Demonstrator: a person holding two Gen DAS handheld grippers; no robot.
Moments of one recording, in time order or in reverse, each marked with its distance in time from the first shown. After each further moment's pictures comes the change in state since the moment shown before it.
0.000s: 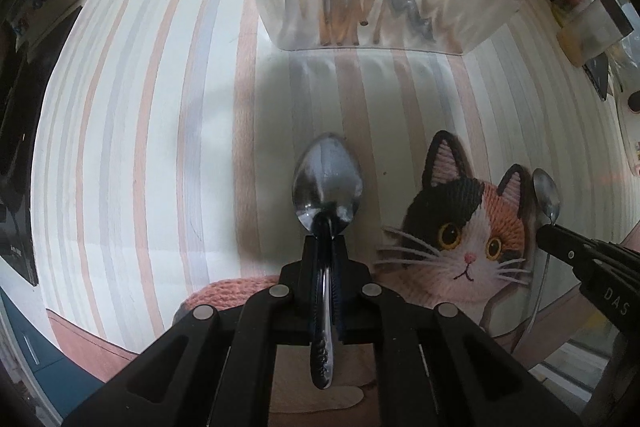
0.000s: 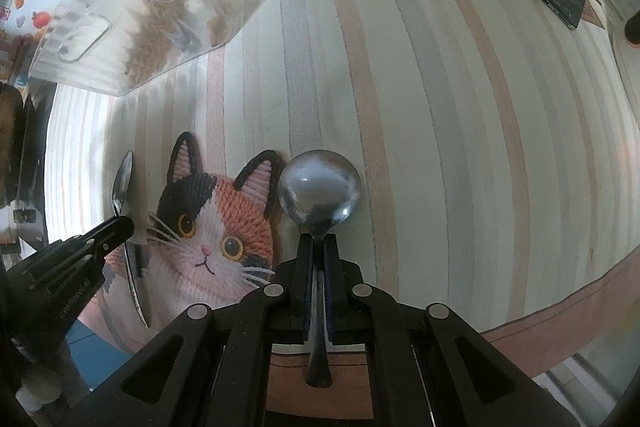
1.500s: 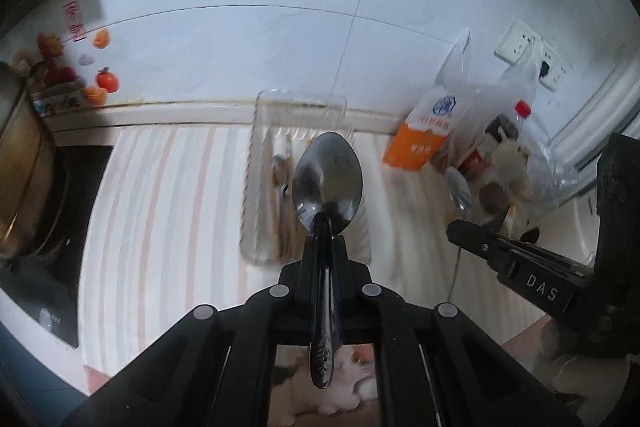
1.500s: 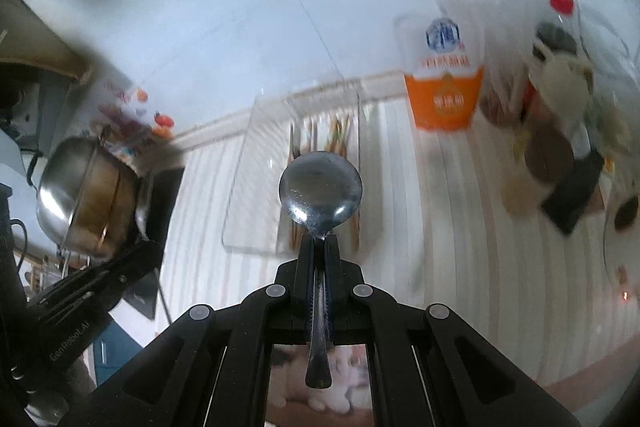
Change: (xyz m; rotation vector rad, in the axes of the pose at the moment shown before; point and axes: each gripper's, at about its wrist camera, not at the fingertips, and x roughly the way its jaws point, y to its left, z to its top) left arm -0.204 -0.014 0.077 -0.058 -0.399 -0.170; right arm -0.194 0.051 0.087 -0.111 -0.377 0.257
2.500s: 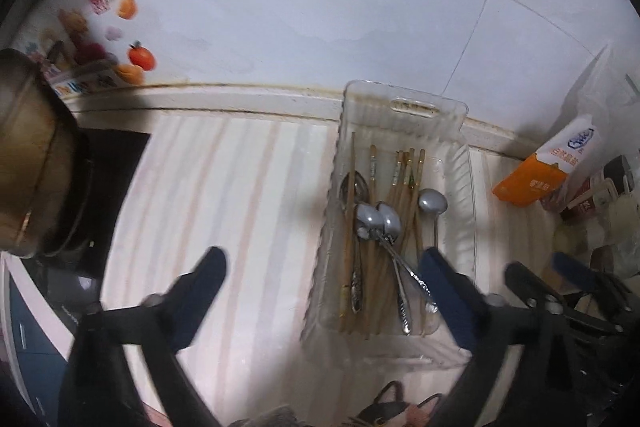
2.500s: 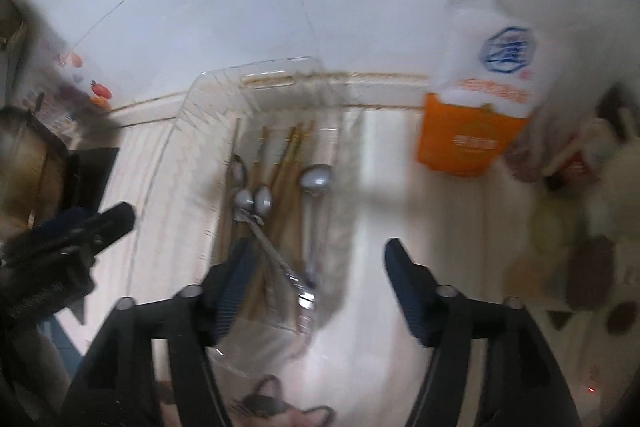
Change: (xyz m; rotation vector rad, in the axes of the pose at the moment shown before) left arm 0.091 0.041 0.033 -0.118 0.051 0.288; right arm 0.113 -0.012 0.040 -0.154 0.072 -0.213
